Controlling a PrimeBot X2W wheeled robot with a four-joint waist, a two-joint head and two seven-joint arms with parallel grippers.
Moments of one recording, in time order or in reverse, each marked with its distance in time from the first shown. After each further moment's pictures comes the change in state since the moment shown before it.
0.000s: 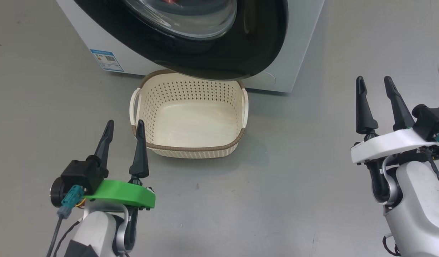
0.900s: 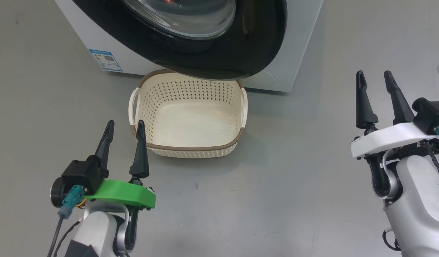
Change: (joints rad) left arm 0.000 0.000 -0.003 0.001 0.000 0.008 0.000; right arm -0.033 -0.003 0.006 0.022 0.010 0.000 0.009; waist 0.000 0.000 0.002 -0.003
